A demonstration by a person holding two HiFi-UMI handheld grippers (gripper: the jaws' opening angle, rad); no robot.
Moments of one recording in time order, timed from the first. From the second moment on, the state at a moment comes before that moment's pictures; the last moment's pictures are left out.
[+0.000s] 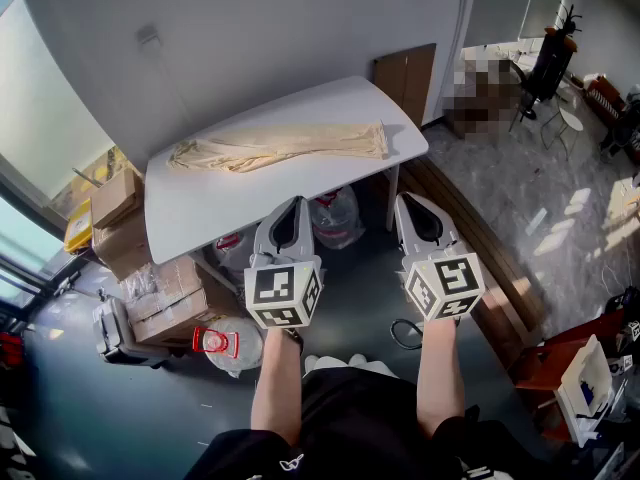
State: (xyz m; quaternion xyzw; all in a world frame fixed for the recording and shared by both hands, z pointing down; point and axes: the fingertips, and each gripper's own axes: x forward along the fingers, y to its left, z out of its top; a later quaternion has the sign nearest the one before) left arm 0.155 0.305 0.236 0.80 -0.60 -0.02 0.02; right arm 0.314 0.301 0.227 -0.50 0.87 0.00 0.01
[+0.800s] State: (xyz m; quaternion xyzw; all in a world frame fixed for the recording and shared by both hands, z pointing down) left arm 0.142 0.296 0.241 0.76 -0.65 -0.03 0.02; right arm 0.332 0.273 0.228 -0.47 0.88 -0.01 0.05
